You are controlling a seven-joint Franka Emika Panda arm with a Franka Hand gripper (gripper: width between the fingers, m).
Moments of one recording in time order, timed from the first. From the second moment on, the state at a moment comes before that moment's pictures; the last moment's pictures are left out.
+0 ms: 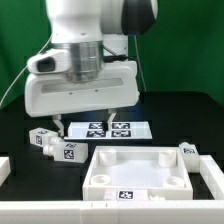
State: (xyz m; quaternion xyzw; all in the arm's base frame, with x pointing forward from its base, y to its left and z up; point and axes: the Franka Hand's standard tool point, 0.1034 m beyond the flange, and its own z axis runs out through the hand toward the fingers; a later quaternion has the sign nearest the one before) arm 0.511 -0.039 0.064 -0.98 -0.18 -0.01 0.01
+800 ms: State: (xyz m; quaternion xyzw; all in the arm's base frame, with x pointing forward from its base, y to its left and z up) arm 0.513 -0.052 0.062 -0.81 -0.58 -0.07 -0.08
